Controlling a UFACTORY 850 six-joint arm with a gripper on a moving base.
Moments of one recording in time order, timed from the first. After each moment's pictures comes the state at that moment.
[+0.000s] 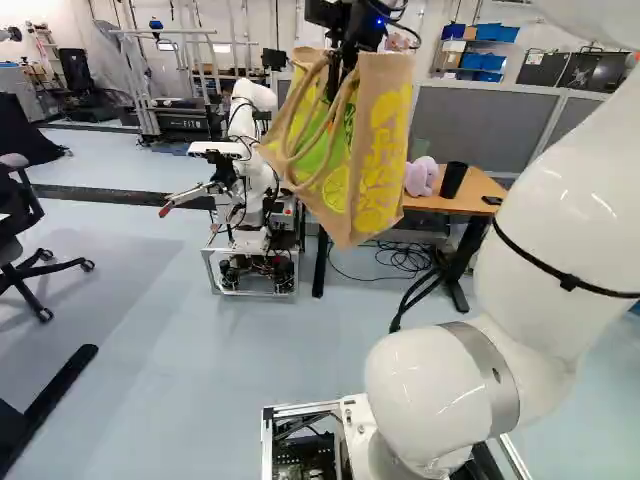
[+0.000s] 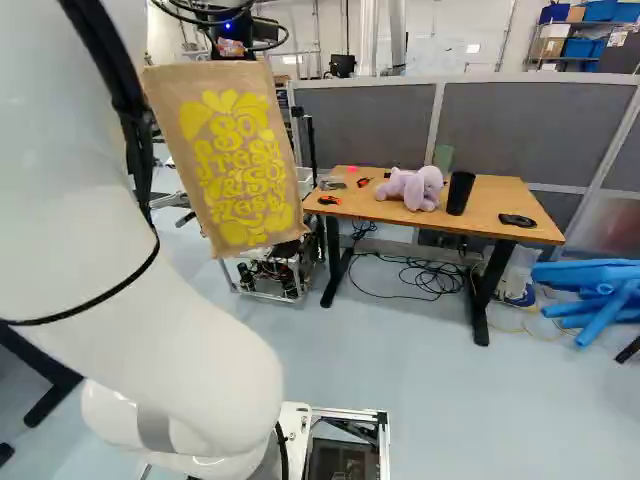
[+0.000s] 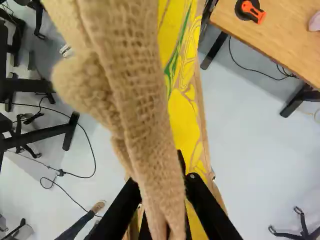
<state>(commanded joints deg) 3.0 1.0 -86.0 10.9 -80.3 -14.4</state>
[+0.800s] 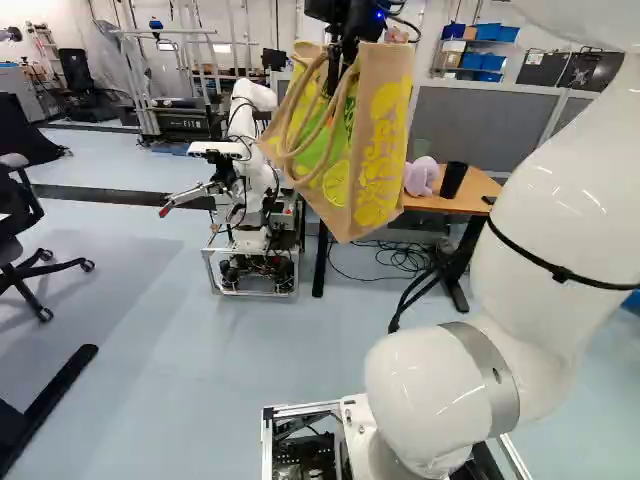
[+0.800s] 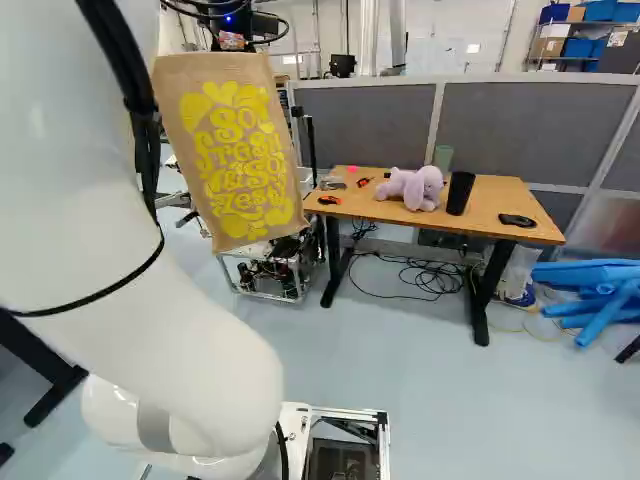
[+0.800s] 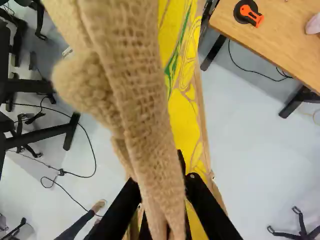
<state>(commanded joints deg) 2.9 0.2 -87.4 10.9 -81.0 -14.4</state>
